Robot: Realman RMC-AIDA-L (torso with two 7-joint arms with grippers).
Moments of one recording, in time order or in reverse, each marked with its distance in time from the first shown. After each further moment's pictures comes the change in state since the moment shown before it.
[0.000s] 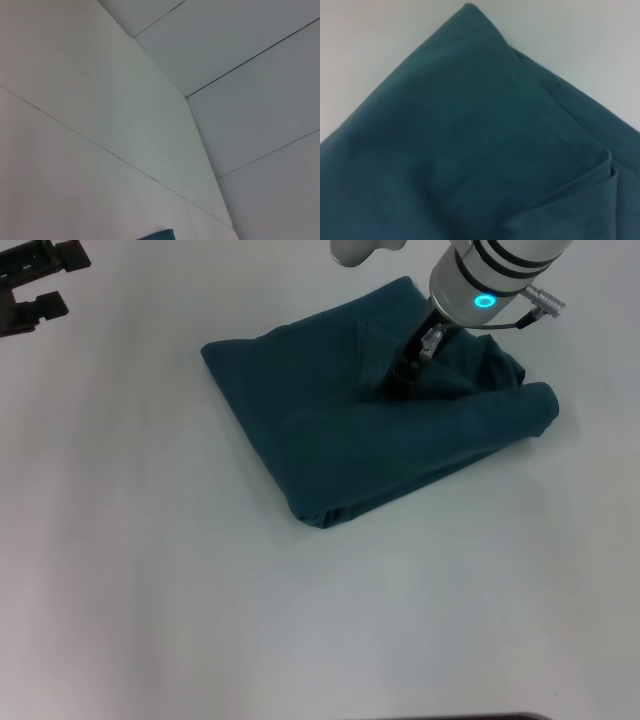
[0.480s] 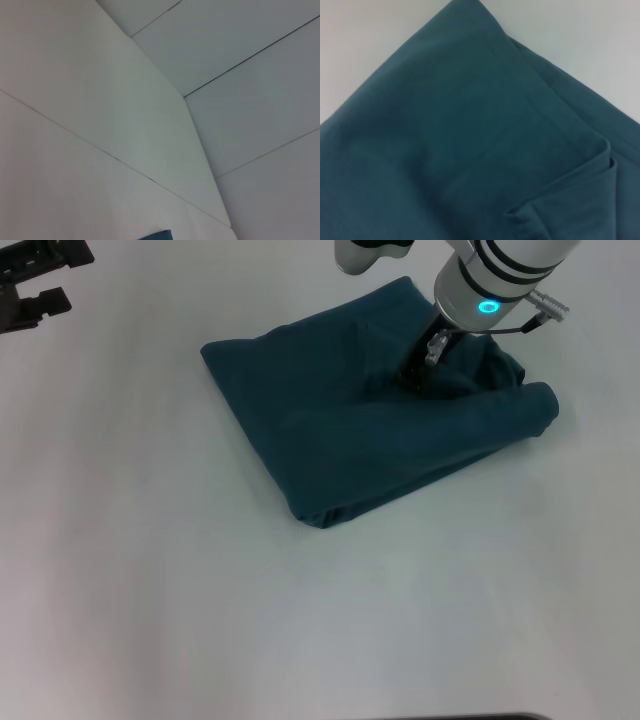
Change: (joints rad) left arm -0.008 -0.001 0.002 0.000 0.000 -0.002 -0.002; right arm -0.003 -0.001 -0.015 0.010 -0.012 0.004 0.011
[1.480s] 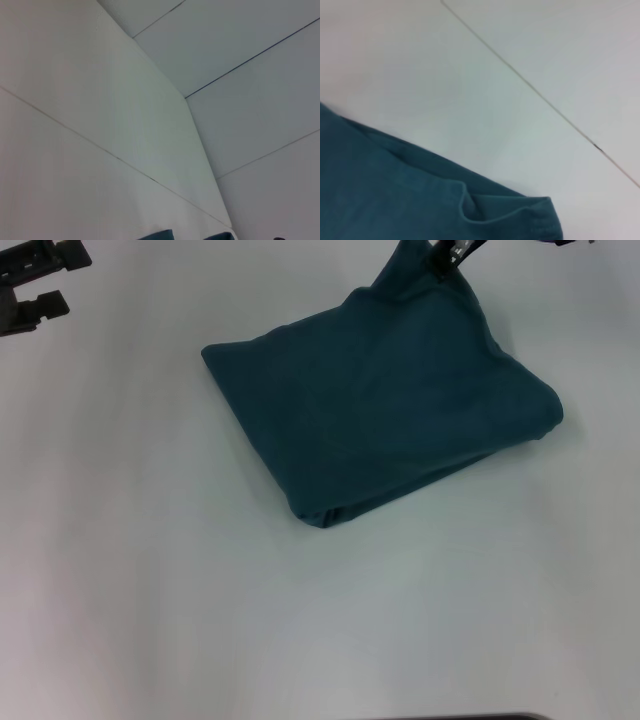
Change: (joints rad) left arm 0.006 -0.001 -0.004 0.001 0.000 0.002 0.002; right arm -0.033 -0.004 0.131 -0.155 -0.210 0.079 0.169
